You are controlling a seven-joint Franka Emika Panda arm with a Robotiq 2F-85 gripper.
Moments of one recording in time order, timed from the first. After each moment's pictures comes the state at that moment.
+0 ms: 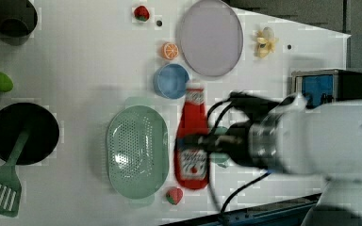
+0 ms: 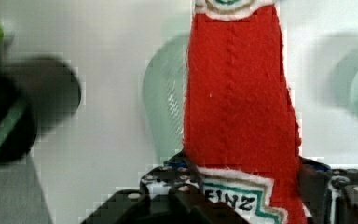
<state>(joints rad) -0.14 0.19 0.83 -1.78 -0.01 0.26 0.09</state>
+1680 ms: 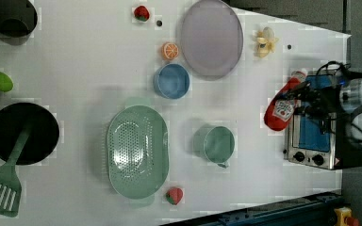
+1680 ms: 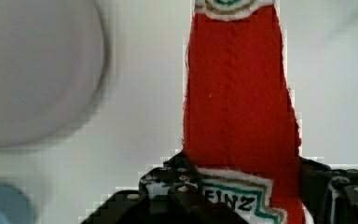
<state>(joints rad) -0.41 0.15 0.31 -2.19 -0.01 0.66 -0.18</state>
